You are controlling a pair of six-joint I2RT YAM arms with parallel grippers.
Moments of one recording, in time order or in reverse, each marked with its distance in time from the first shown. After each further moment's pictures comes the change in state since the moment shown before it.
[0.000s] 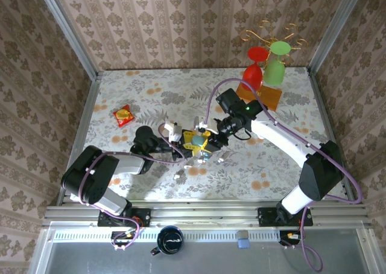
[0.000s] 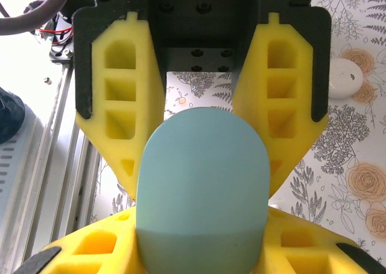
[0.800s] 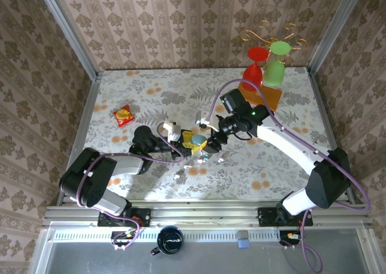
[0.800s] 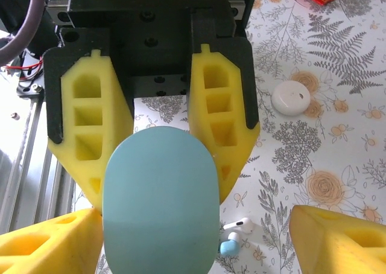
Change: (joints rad) left arm 0.004 -0.029 -0.002 -0.008 -0.011 0.000; right arm -0.018 -0.088 -0.090 0.194 0.045 0.152
